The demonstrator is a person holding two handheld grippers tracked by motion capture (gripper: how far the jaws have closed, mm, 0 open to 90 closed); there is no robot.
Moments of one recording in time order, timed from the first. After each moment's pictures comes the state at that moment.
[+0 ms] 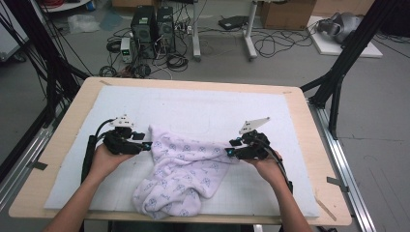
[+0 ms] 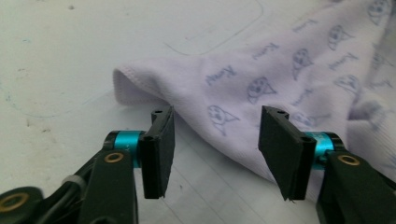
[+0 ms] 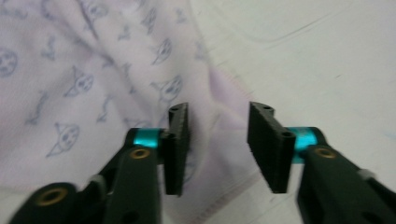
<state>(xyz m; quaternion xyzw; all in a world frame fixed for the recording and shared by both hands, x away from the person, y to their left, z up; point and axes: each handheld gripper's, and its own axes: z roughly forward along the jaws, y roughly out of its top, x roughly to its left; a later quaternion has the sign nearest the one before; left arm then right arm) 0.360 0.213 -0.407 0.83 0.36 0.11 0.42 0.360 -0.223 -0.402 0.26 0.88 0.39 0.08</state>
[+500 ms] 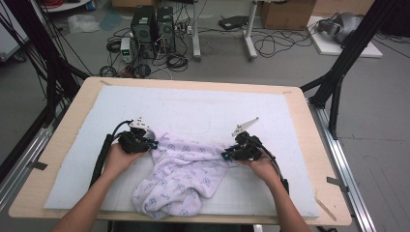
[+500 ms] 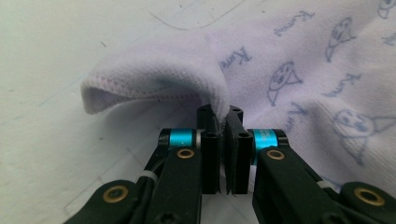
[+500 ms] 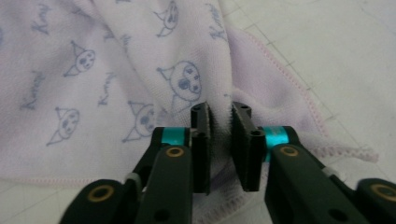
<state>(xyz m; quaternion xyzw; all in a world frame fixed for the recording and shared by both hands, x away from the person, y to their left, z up) 0.375 0.185 -0.430 0.86 0.35 0.10 0.36 0.375 -0.210 -0.429 0.26 0.90 0.35 -0.01</state>
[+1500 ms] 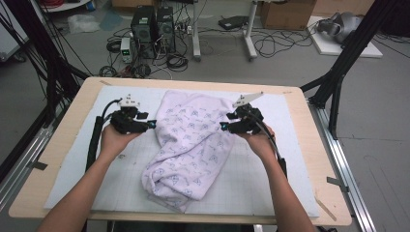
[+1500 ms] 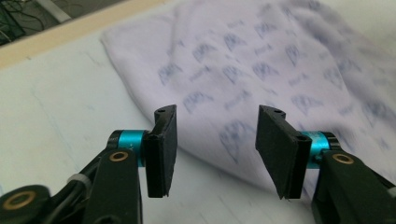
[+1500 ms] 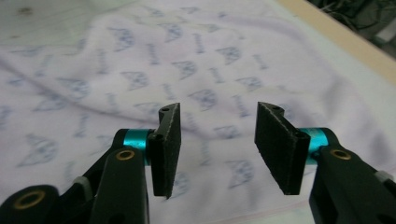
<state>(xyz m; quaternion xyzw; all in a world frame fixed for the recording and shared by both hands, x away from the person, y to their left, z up) 0.395 0.198 -0.385 0.82 0.36 0.17 0.42 0.412 -0.200 -0.361 0.27 0.87 0.39 0.14</state>
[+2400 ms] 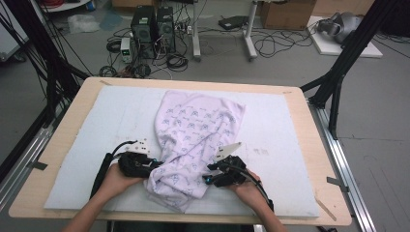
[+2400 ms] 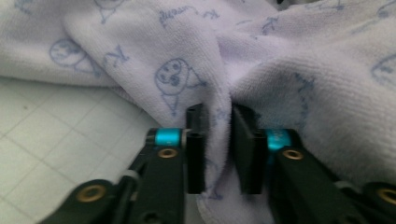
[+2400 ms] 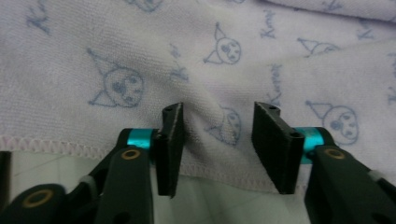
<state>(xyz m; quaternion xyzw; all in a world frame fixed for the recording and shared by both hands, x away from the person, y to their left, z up) 0.314 0.171 -0.439 0.87 0.24 0.02 0.42 0.304 -0.156 -0.439 0.20 0.91 0.37 0.03</state>
